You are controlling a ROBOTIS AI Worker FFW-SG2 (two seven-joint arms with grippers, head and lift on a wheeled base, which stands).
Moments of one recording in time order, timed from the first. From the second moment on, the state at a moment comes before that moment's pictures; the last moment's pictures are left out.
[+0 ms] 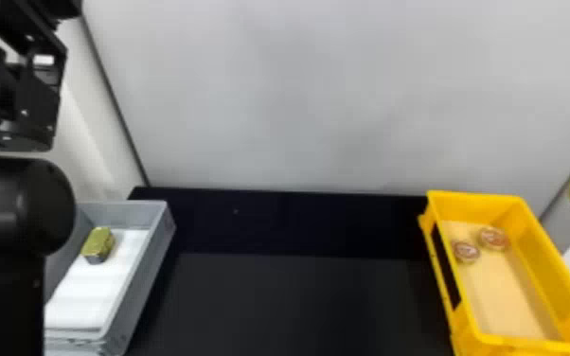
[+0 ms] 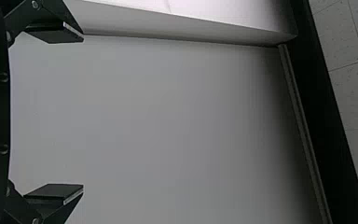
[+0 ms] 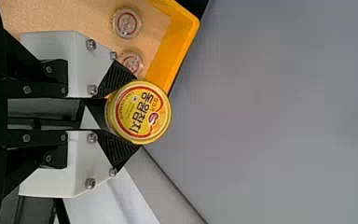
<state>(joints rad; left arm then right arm) -0.31 0.16 0.06 -2.22 -0.05 0.28 0.02 -0.17 -0.38 -0.28 -1.91 0.77 1.02 0.89</state>
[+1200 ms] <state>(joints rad) -0.32 0.16 0.05 -2.21 -0.05 0.27 0.02 -0.15 -0.38 -0.29 -1.40 0.39 0.87 0.69</state>
